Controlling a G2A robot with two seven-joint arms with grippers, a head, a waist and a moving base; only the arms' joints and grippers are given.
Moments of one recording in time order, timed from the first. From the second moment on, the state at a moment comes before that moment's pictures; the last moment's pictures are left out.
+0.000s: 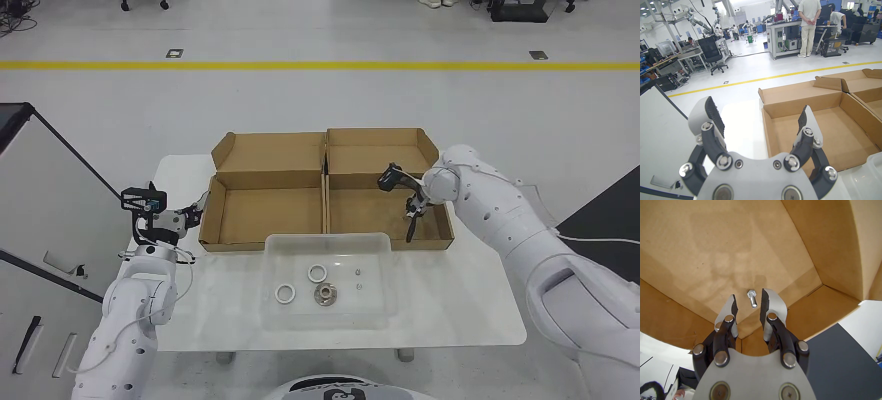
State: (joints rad) left arm 1.73 -1.15 -1.60 -1.80 1.33 0.00 0.00; right arm -0.62 -1.13 0.59 -0.96 -0.79 -0.42 1.20
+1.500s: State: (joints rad) left arm 1.73 -1.15 -1.60 -1.80 1.33 0.00 0.00; right arm -0.56 -0.82 0.56 -1.85 -0.23 -0.36 1.46
